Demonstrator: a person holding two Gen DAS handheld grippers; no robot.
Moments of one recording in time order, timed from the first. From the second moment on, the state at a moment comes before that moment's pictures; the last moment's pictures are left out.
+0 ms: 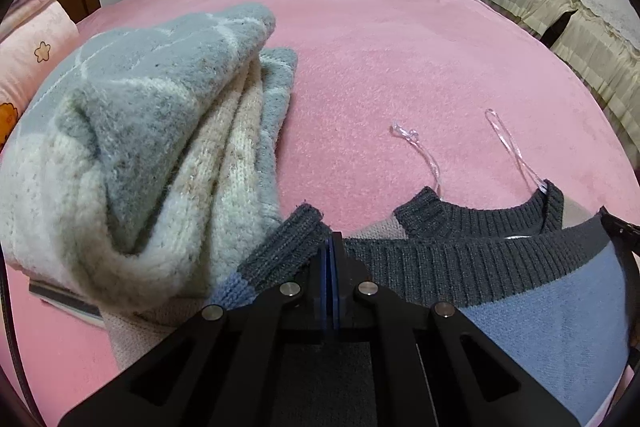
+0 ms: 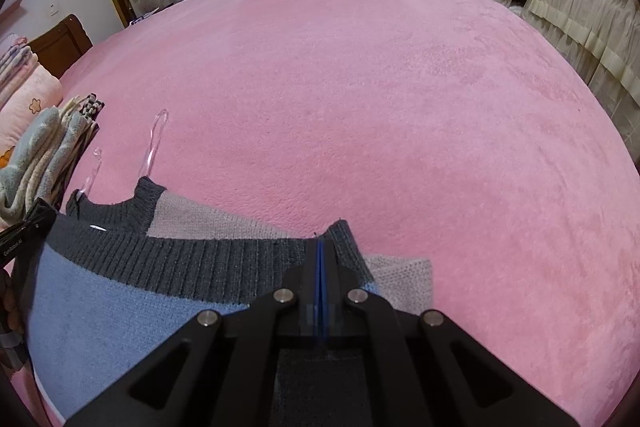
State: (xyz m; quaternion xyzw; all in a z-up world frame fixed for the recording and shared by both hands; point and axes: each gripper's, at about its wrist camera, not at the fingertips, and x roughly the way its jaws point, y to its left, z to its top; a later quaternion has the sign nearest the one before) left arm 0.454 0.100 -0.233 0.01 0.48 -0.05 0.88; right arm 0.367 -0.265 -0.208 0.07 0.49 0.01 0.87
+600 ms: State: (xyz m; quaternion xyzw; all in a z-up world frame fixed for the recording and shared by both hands) left arm 0.336 0.150 -0.071 -0.07 0.42 -0.09 0.90; right arm 0.275 -0.221 -0.089 0.06 0.44 0.06 0.89
